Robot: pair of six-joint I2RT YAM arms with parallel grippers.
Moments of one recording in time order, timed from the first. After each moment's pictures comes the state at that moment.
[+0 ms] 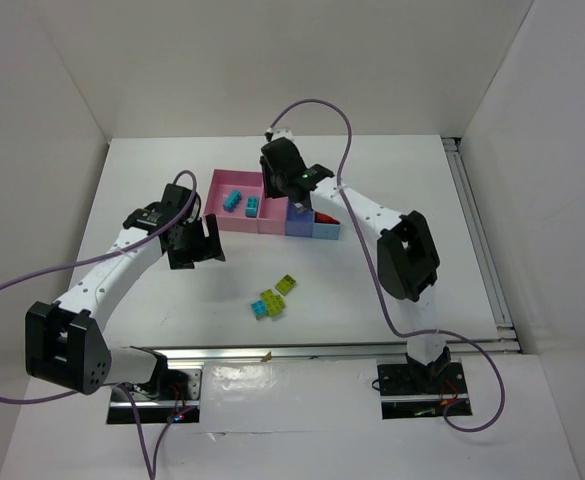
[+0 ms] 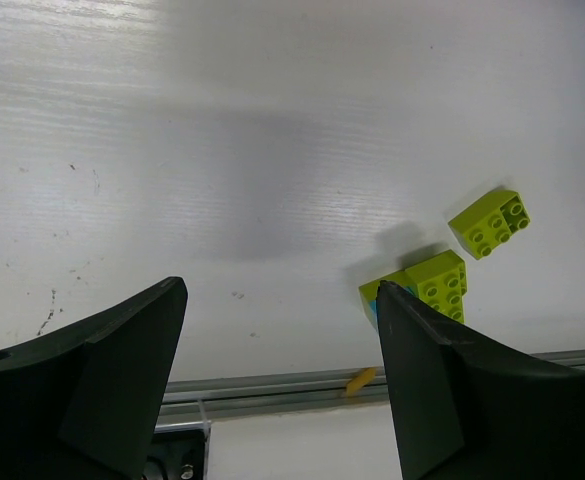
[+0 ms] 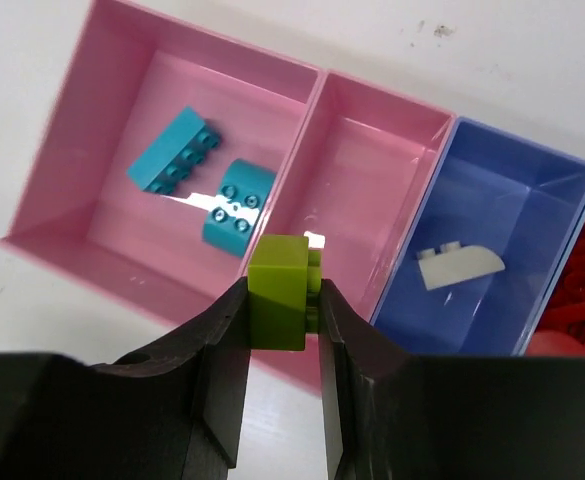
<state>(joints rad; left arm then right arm) -0.26 1.32 1.06 -0.85 0.05 -0.51 0.70 2.07 1.83 -0.41 0.25 0.36</state>
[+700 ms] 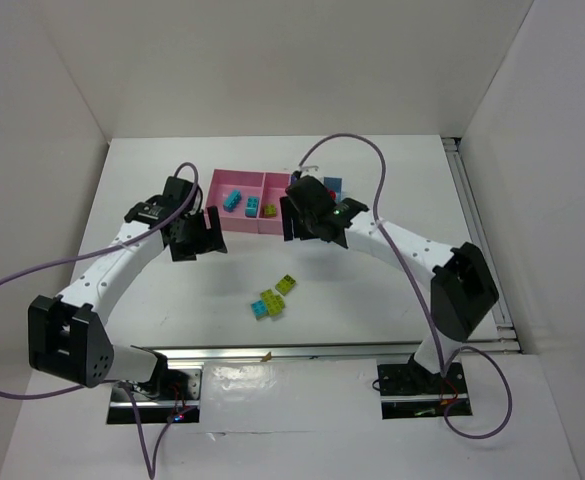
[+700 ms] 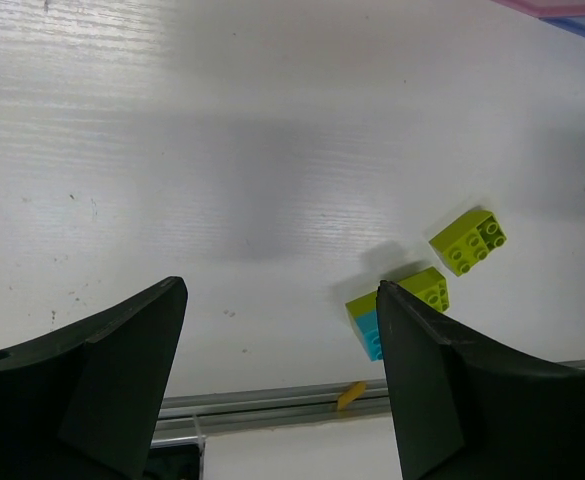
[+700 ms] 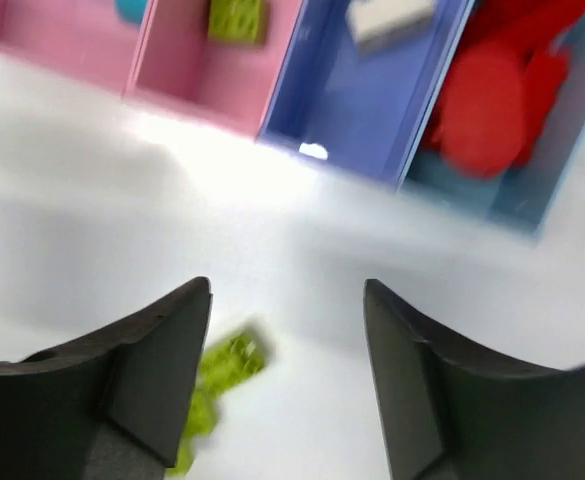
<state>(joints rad) -0.26 1.35 1.11 -0.84 0.03 -0.51 0.73 1.70 1.38 -0.49 0.29 0.45</state>
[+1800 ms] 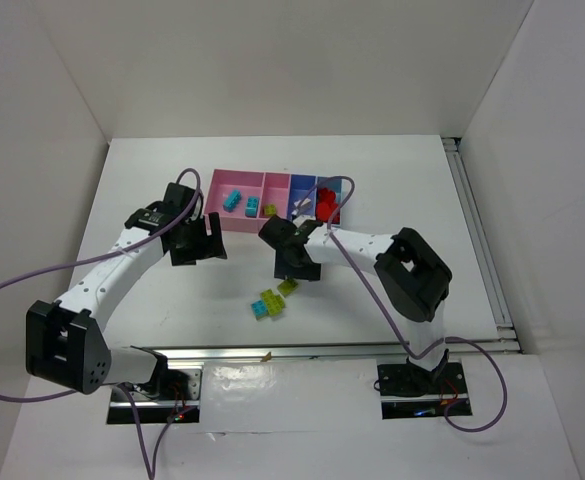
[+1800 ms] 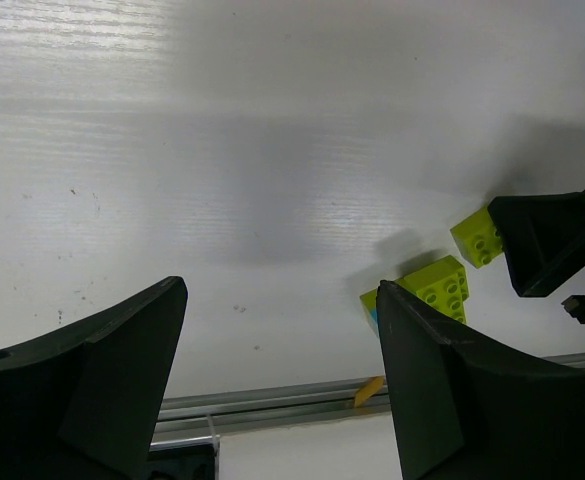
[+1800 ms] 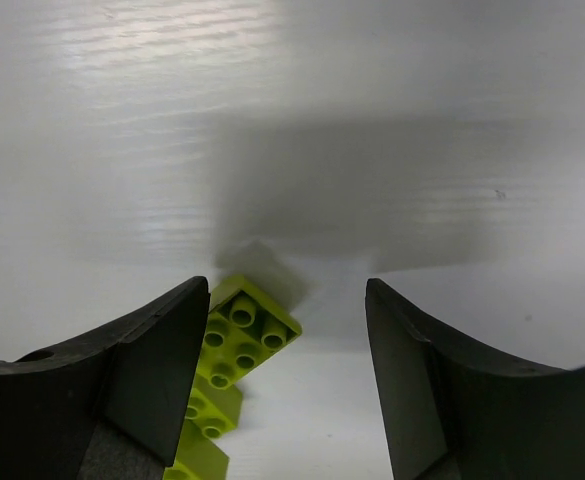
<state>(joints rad) -0.27 1.32 1.06 -0.81 0.04 -0.47 0.87 1.93 1.33 -0.68 0.30 0.93</state>
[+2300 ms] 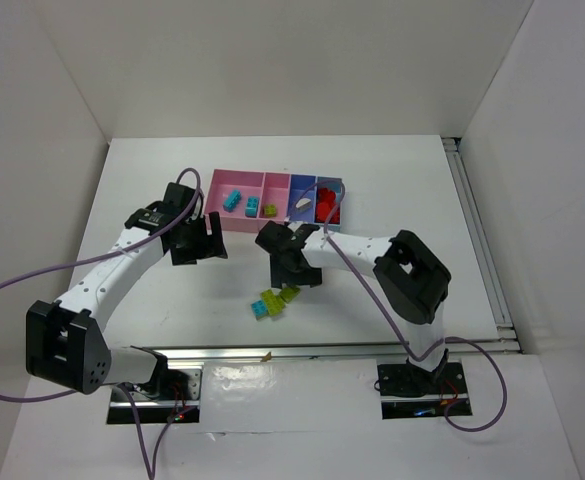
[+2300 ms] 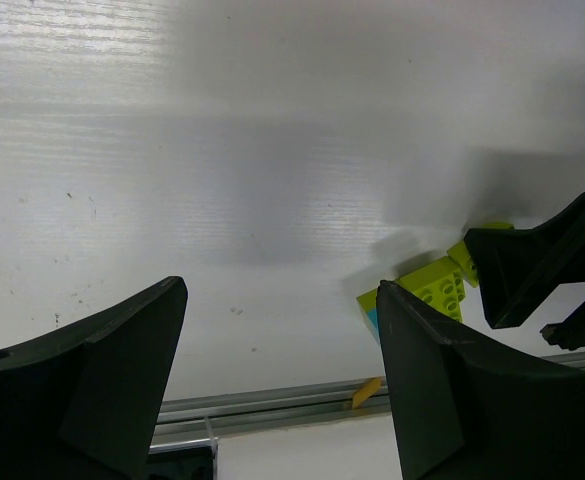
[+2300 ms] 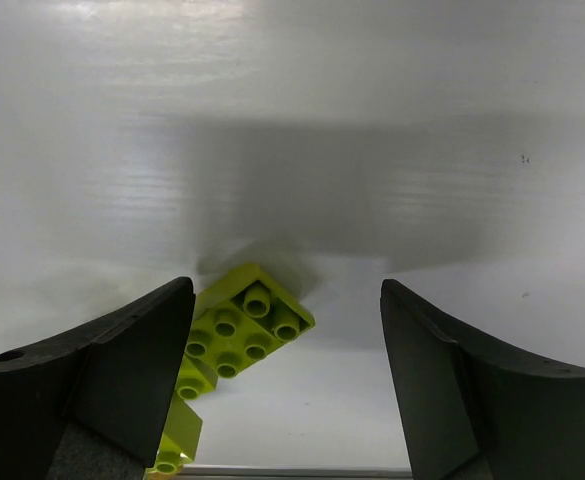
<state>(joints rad) -0.27 1.32 1.06 -0.81 0.04 -0.47 0.91 1.92 1.33 -0.74 0.28 0.86</state>
